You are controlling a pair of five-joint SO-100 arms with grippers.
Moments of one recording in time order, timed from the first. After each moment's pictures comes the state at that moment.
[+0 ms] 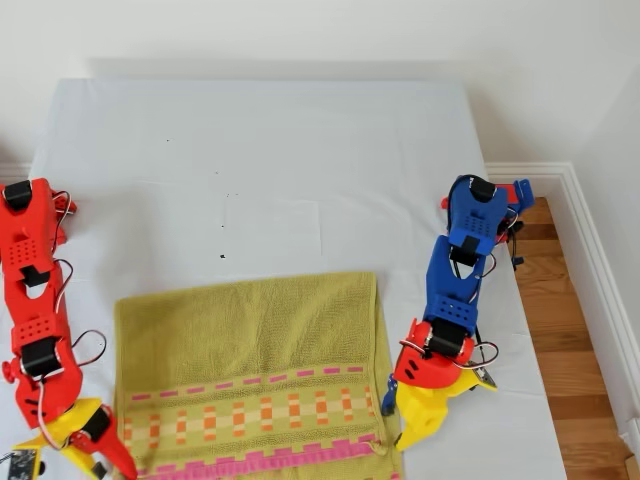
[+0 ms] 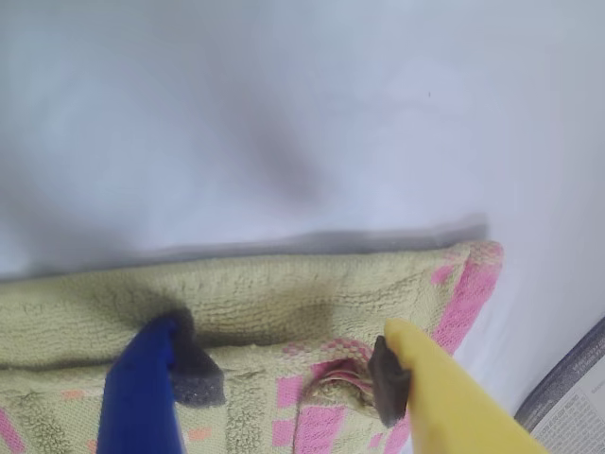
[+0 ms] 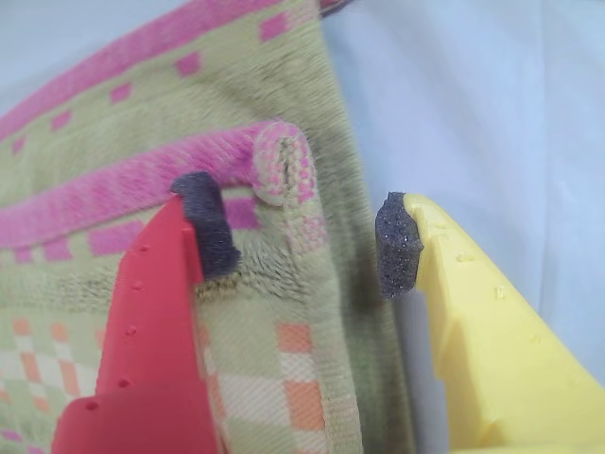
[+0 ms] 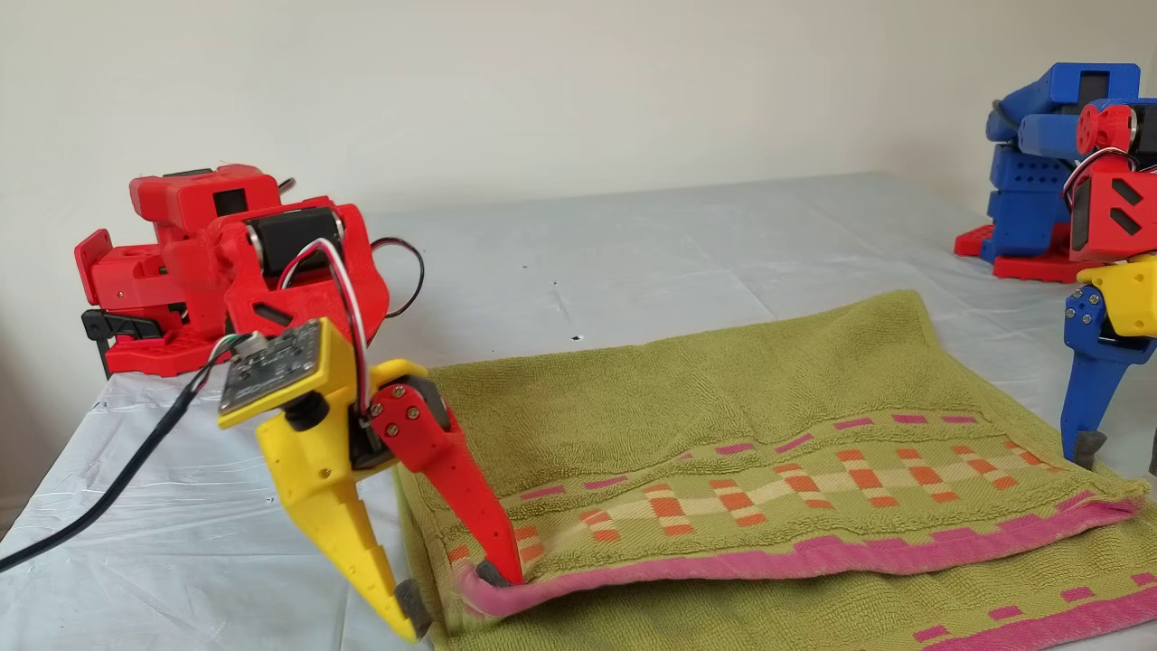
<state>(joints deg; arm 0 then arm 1) 65.9 13.9 -23.5 72.6 -55.5 -69.2 22.1 -6.8 81.2 149.1</state>
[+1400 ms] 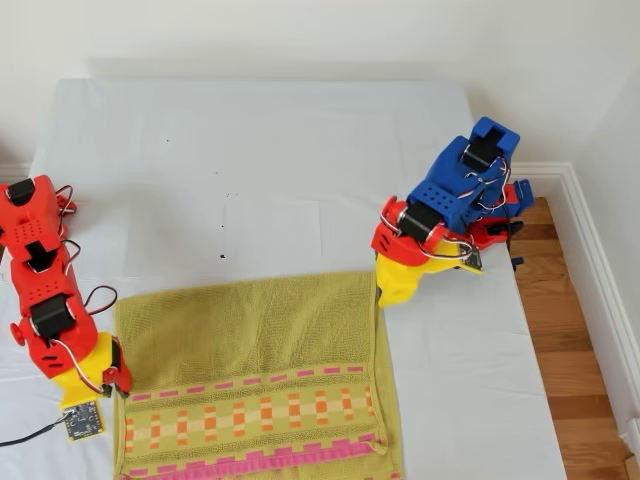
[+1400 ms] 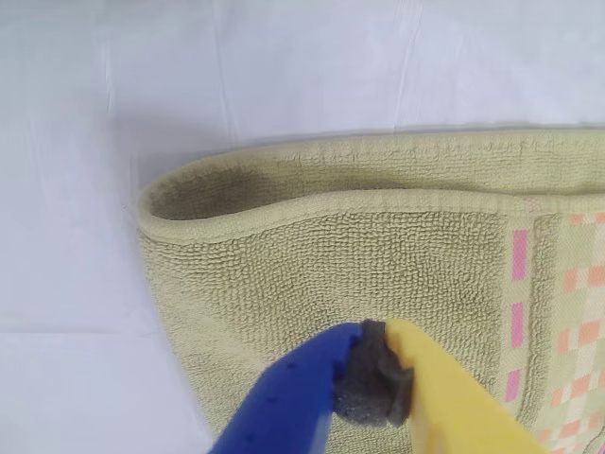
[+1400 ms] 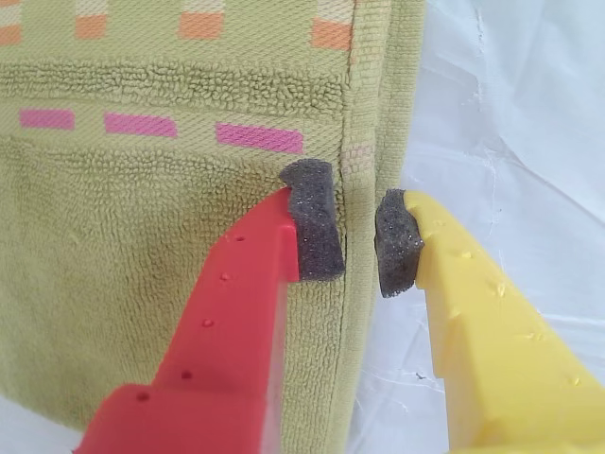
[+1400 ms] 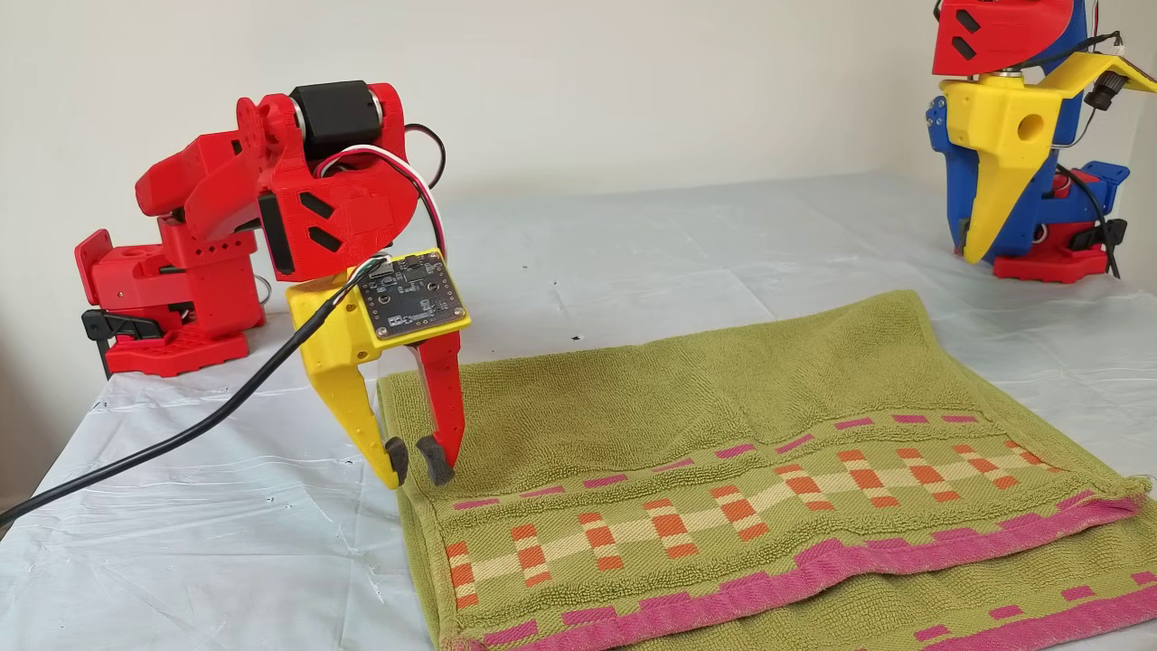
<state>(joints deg) 57.3 26.5 -23.6 117.8 -73.6 -50.4 77.7 53.0 102.7 141.9</state>
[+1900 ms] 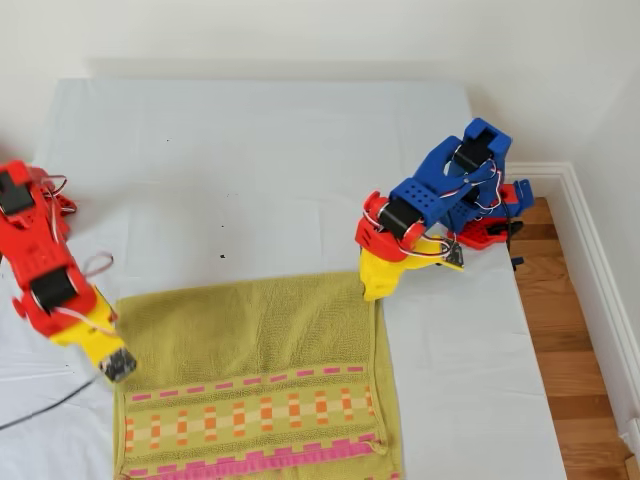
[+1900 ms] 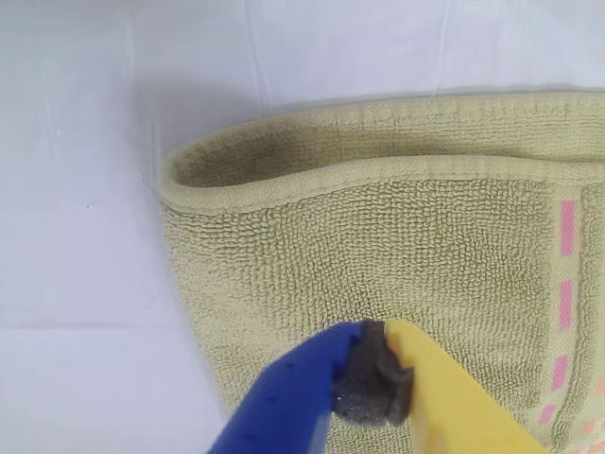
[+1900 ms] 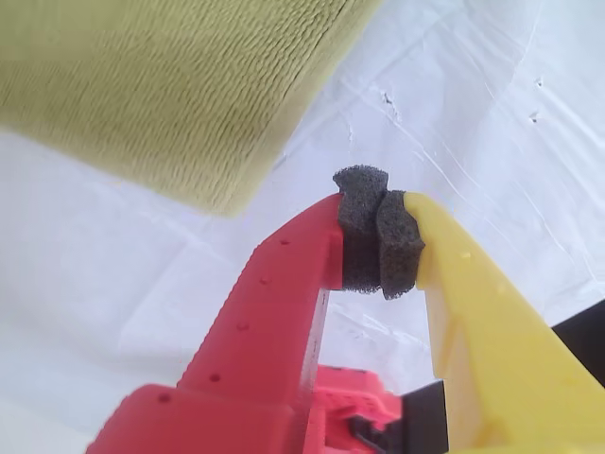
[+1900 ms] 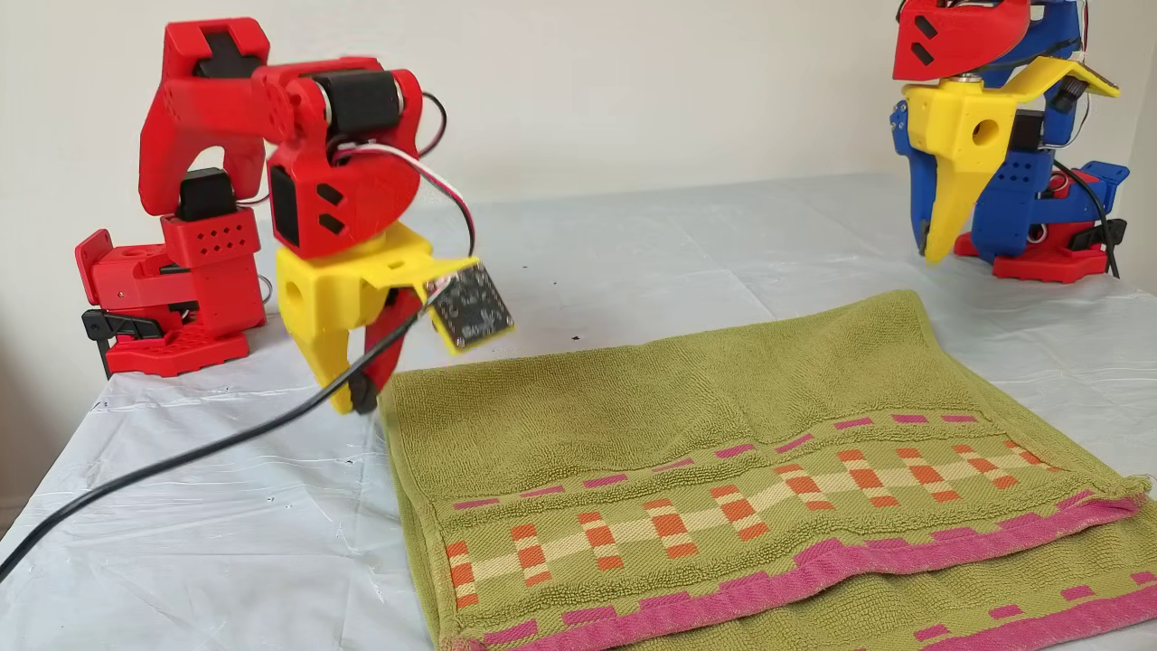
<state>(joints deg) 52.5 68.7 38.8 116.8 -99.0 -46.5 73.5 50.9 102.7 139.4</state>
